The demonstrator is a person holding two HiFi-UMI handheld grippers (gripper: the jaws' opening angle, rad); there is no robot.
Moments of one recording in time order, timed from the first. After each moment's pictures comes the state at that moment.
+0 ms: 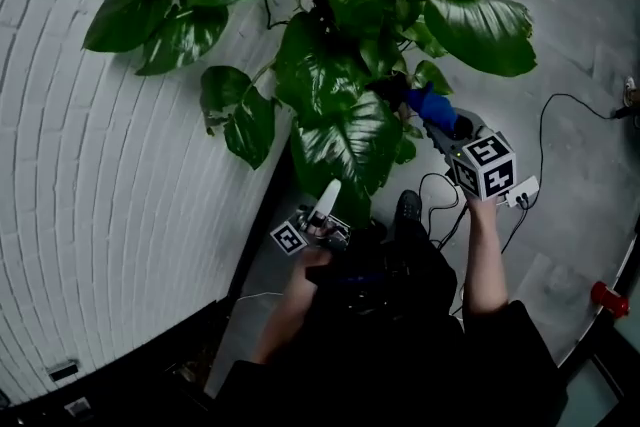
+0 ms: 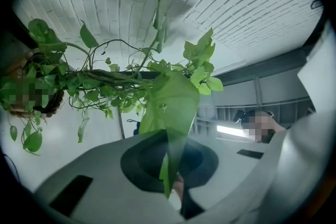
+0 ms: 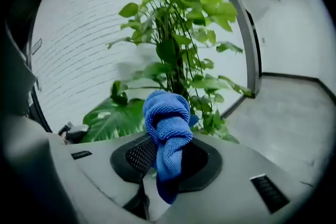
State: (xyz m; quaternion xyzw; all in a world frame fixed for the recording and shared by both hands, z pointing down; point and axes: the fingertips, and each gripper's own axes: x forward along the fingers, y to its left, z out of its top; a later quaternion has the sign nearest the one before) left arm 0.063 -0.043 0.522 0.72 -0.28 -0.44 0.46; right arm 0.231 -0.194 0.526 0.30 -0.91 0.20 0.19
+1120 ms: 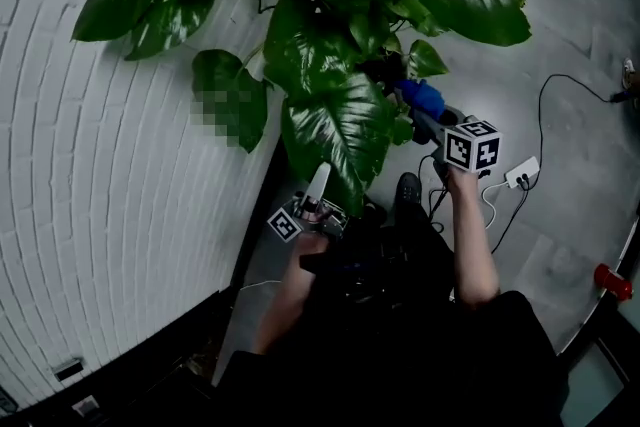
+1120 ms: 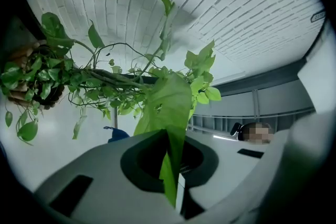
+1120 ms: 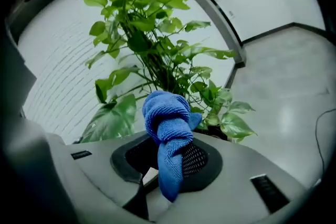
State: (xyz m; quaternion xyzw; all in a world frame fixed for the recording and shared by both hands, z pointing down) left arm 0.054 -0.033 0.524 0.69 -0.27 -0.49 0.47; right arm 0.228 -0.178 0.602 0.32 -0.87 0.38 0.09
